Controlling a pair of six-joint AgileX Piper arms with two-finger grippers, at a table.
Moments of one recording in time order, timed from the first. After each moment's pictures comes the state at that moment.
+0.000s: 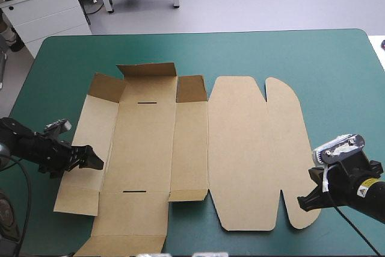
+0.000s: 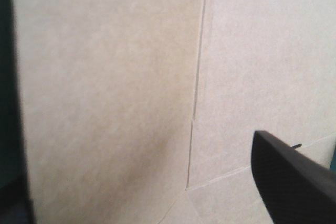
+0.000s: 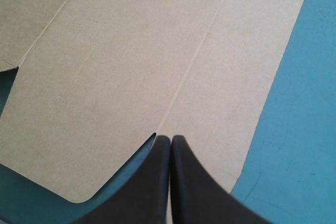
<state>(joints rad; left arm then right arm) 0.40 1.52 -0.89 -0.57 1.20 0.58 0.18 0.65 -0.86 0.20 1.10 -0.31</state>
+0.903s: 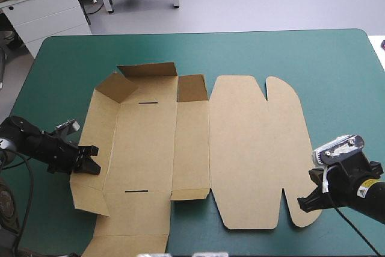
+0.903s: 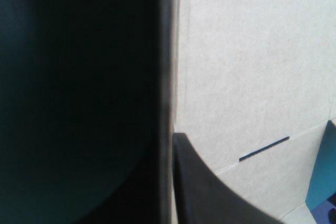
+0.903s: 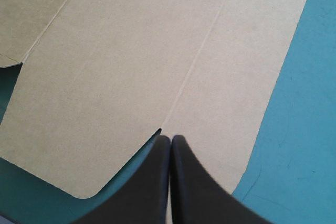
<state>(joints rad) 0.36 1.57 -0.89 -0.60 1.22 0.60 0.18 0.65 -0.86 0.20 1.12 -0.31</state>
